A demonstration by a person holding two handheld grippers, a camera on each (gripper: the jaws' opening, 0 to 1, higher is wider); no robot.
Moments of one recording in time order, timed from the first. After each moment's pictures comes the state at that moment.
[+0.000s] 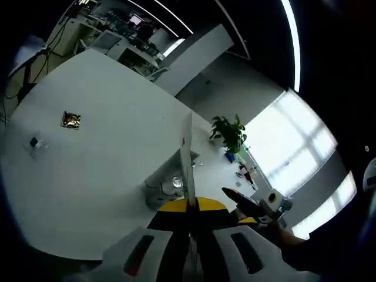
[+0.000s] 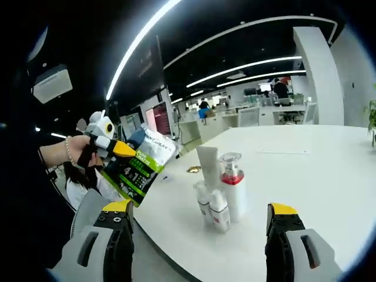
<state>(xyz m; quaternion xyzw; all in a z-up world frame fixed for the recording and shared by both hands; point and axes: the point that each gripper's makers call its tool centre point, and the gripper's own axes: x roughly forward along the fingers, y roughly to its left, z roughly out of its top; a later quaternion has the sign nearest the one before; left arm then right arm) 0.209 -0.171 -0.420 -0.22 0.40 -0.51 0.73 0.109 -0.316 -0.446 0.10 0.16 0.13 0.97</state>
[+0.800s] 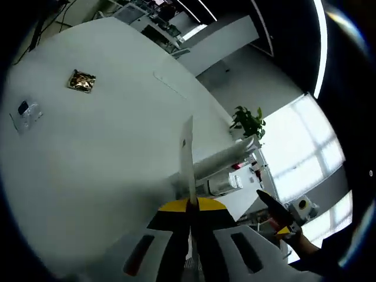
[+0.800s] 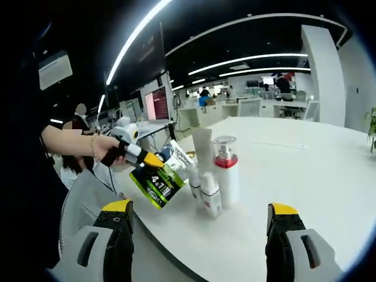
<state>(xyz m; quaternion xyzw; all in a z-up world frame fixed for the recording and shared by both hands) 0.255 -0.204 -0.528 -0.22 0.48 -0.47 0.71 0.100 -0.329 -0.475 0.07 0.21 0.13 0.97</state>
